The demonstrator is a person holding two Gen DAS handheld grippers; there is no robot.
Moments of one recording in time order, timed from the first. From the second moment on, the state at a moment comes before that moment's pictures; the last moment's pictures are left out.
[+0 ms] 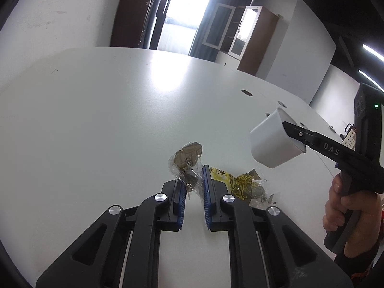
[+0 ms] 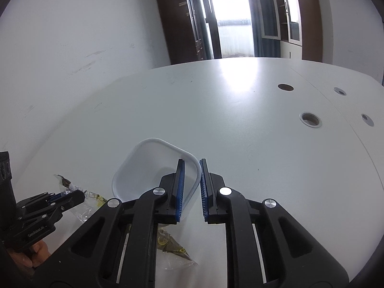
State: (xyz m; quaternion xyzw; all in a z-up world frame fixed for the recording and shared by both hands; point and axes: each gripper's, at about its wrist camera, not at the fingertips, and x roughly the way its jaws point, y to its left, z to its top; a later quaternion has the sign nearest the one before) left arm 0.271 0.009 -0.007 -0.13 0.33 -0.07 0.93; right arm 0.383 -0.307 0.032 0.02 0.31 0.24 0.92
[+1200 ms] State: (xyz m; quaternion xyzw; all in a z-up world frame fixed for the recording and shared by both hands) left arm -0.041 0.033 -0.057 -0.12 0.34 0.01 0.93; right arm 0.072 -0.354 -0.010 -0.02 0.30 0.30 0.91
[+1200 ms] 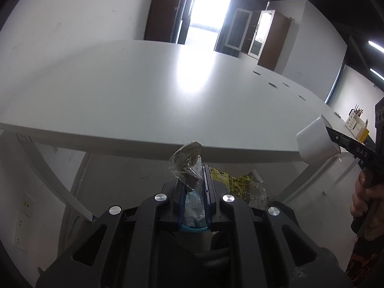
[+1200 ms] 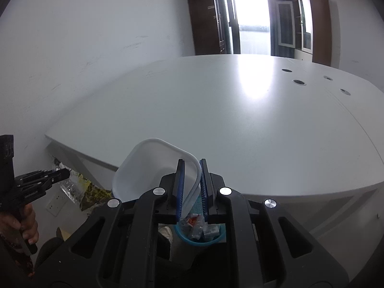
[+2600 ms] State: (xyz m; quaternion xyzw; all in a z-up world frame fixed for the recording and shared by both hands) left arm 0.132 0.057 -0.308 -0.19 0.50 0.15 0.83; right arm 0.182 -0.276 -0.320 -0.02 0.57 0.22 0.79
